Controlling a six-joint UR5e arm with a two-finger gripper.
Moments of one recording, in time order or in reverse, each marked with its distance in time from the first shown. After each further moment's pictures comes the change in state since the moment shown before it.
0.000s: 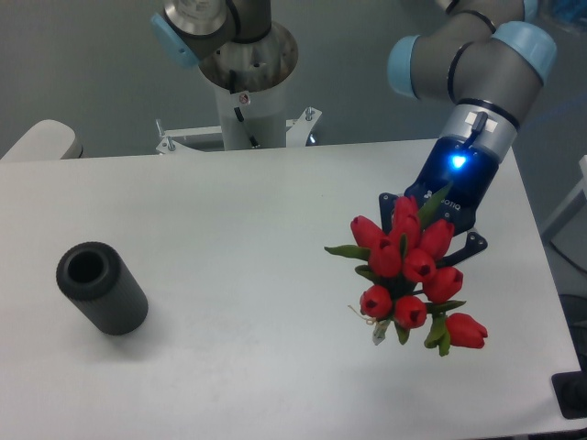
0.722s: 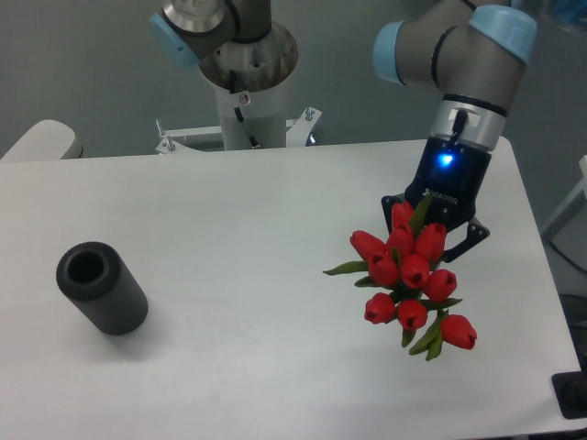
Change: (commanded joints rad) arm -0.035 0.069 -0.104 -0.002 0.342 0.242
